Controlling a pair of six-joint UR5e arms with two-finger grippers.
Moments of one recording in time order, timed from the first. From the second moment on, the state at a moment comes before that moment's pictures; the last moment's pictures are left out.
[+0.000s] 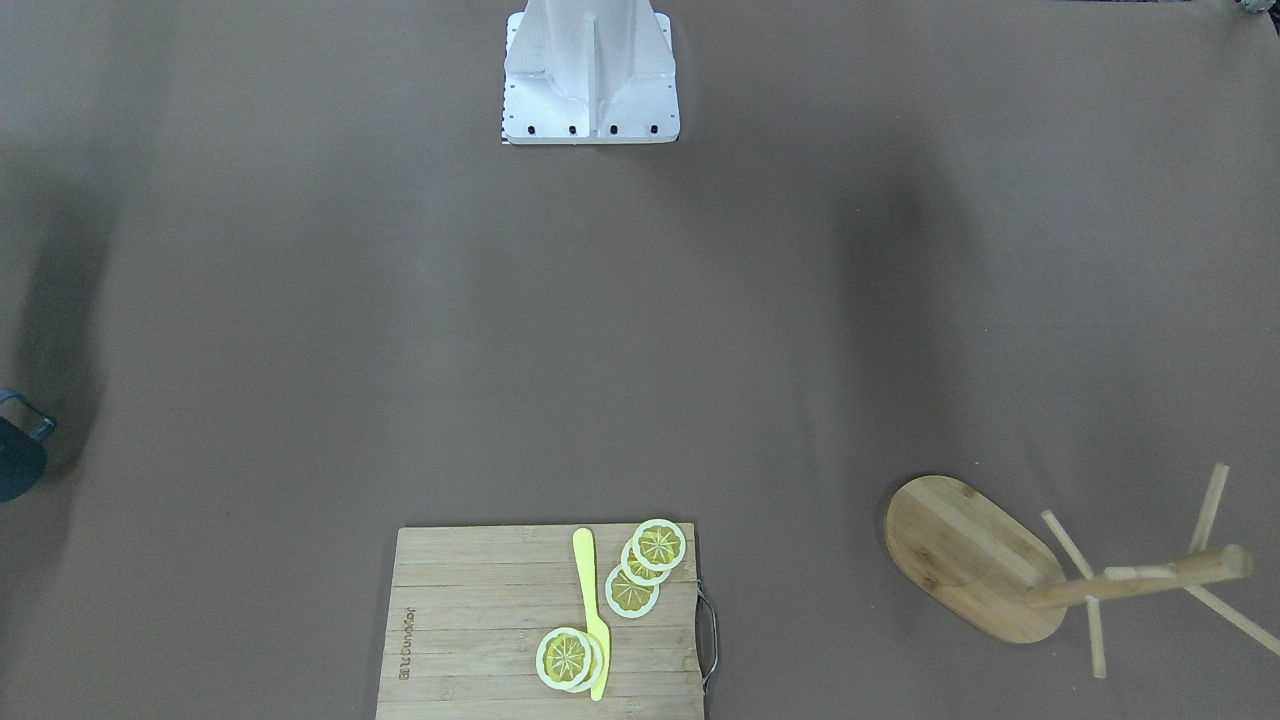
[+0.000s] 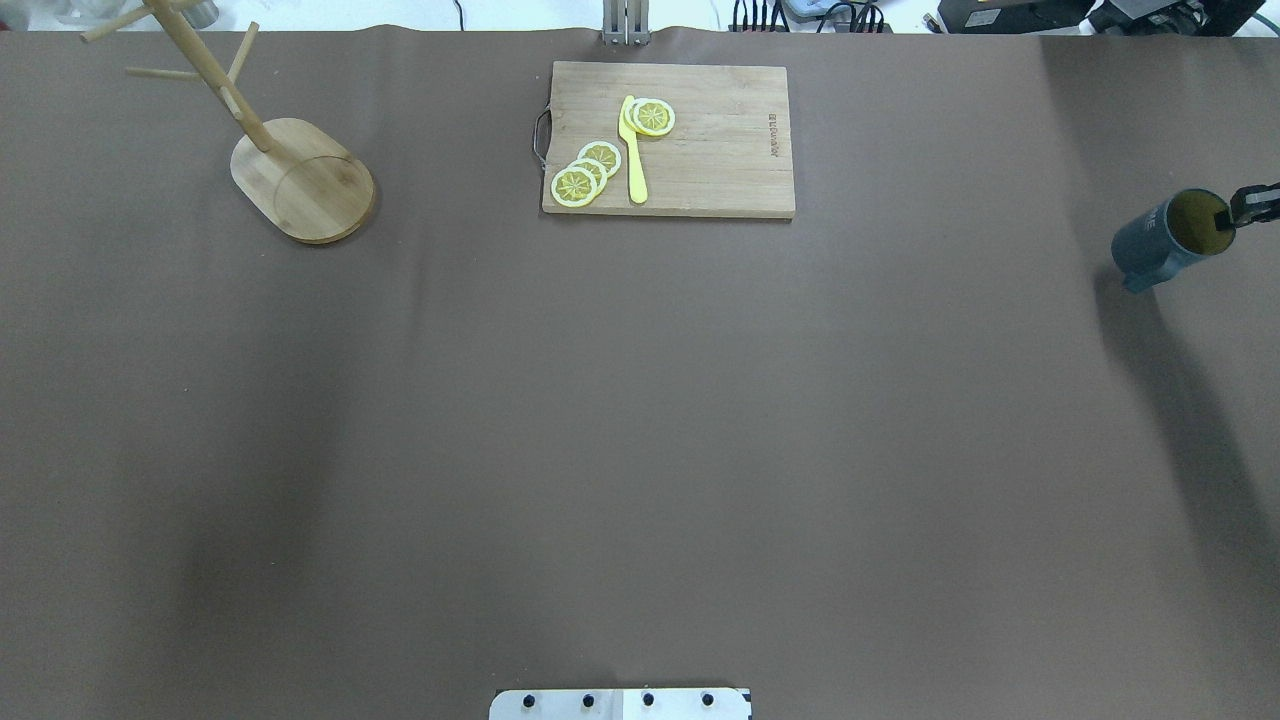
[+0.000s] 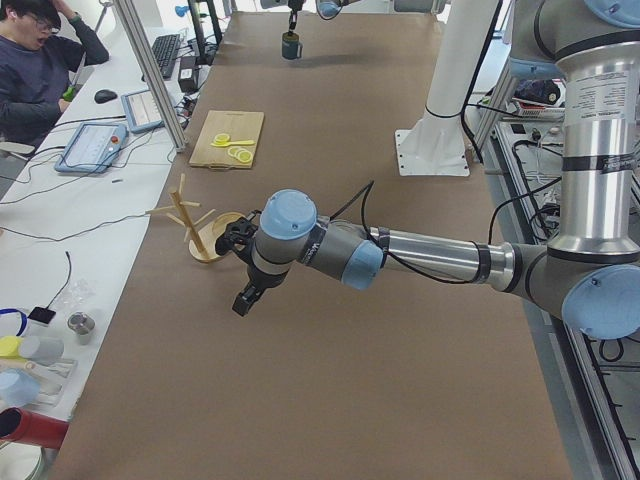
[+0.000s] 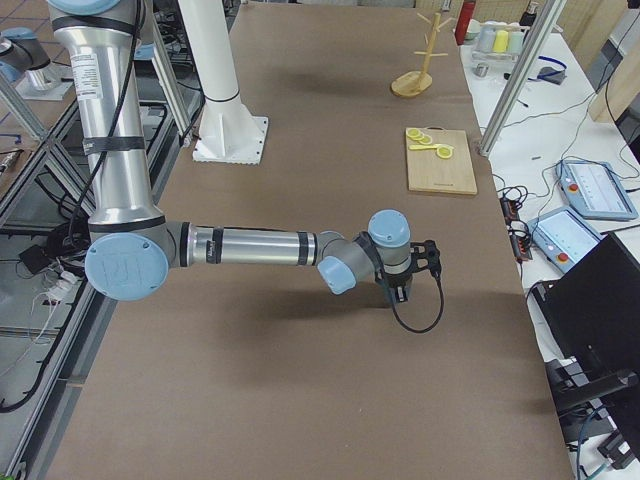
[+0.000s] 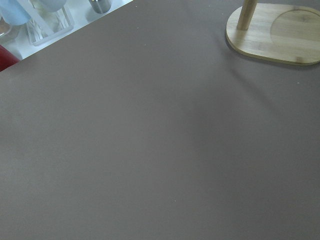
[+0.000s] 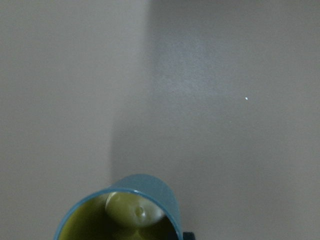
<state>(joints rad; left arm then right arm) -1.61 -1.50 -1.77 -1.88 -2.36 0.23 1.30 -1.46 1.45 -0.93 2.25 0.58</state>
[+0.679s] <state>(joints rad) -1.61 -1.50 -1.77 -1.88 -2.36 0.22 1.09 -1.43 1.67 -0.98 2.15 1.22</state>
